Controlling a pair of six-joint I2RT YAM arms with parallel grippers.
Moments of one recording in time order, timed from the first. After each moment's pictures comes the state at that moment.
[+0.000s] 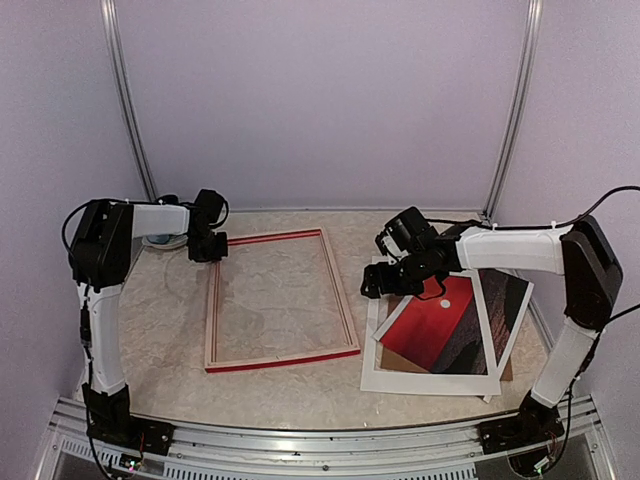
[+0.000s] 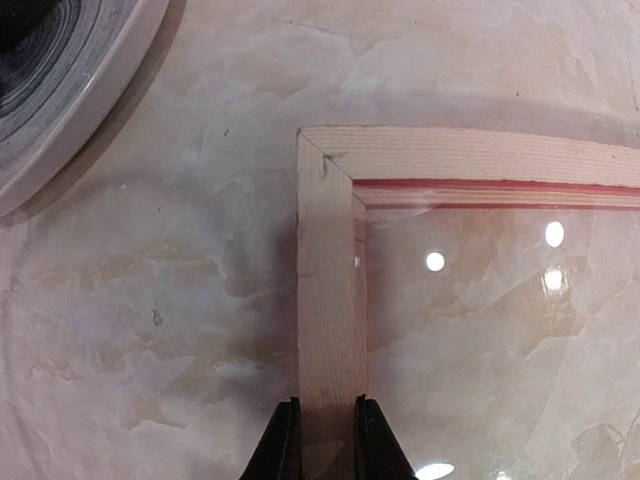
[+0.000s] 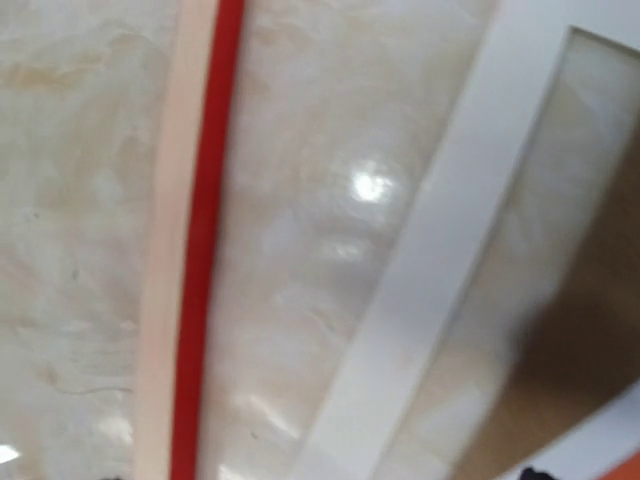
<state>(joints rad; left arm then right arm) -0.25 2.19 1.60 -0.48 -0.23 -0.35 0.68 1.73 1.18 -0.41 -0.04 0.45</state>
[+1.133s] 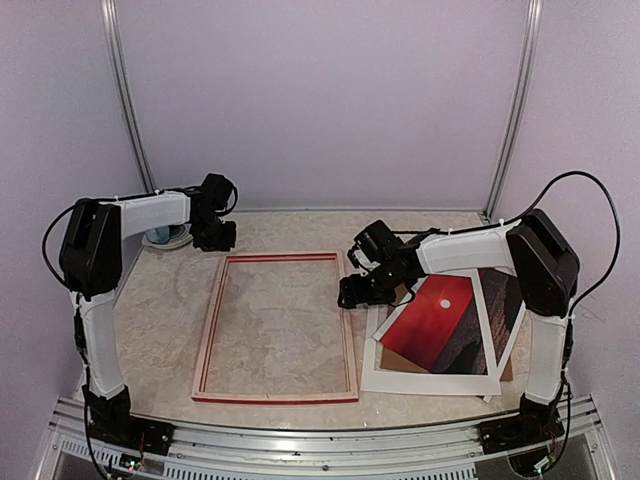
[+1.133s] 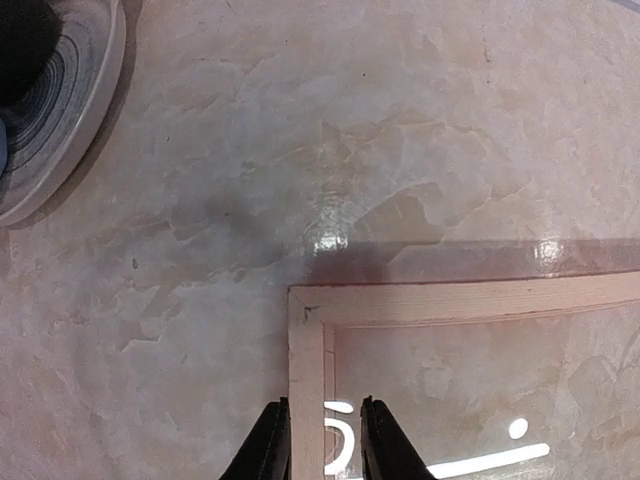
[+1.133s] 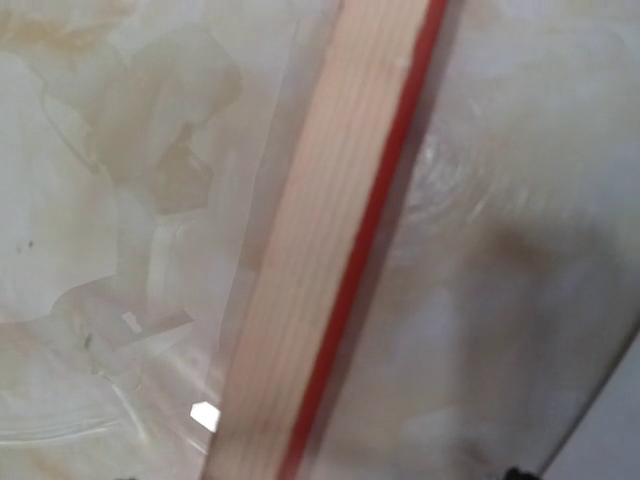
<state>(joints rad) -0.34 2.04 1.61 -0.60 -0.22 -0.31 0.74 2.00 1.35 -0.37 -0.09 0.44</state>
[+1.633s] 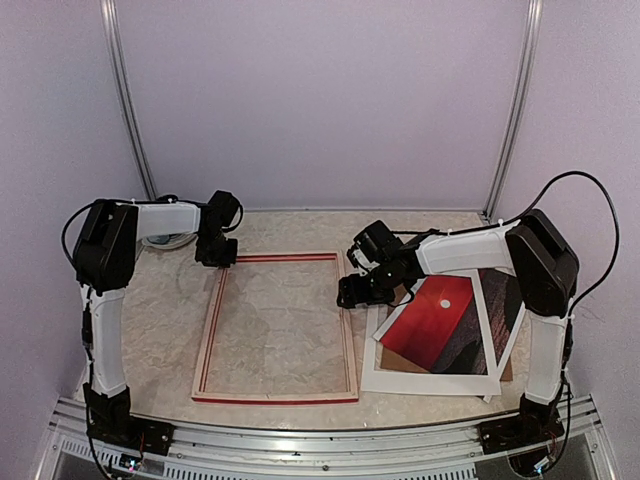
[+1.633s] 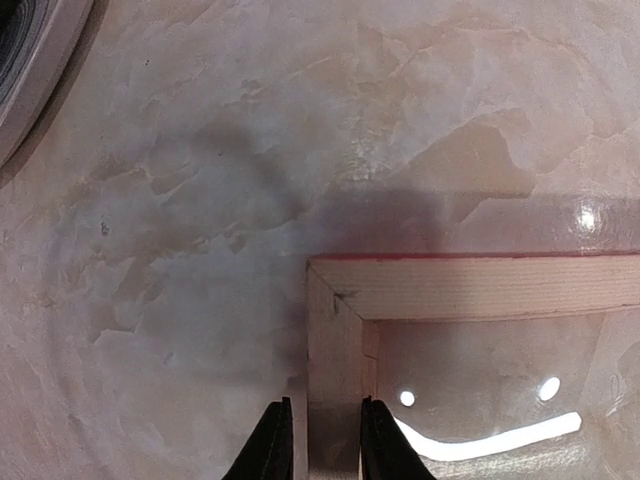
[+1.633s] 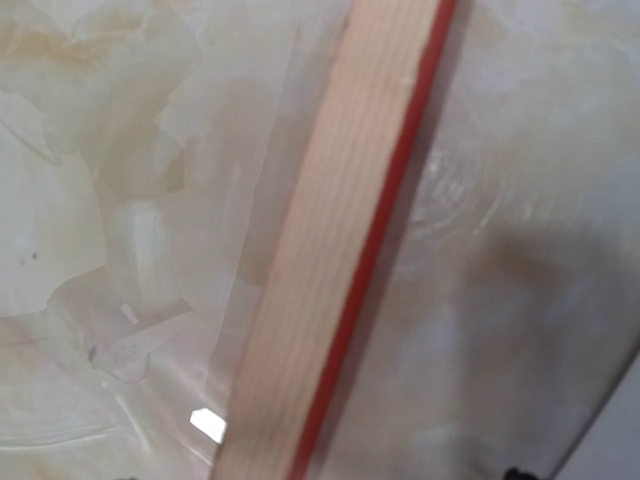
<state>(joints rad) -0.34 2.16 1.61 -0.63 -0.28 -0.30 0.74 2.01 1.34 -0.35 -0.09 0.44</state>
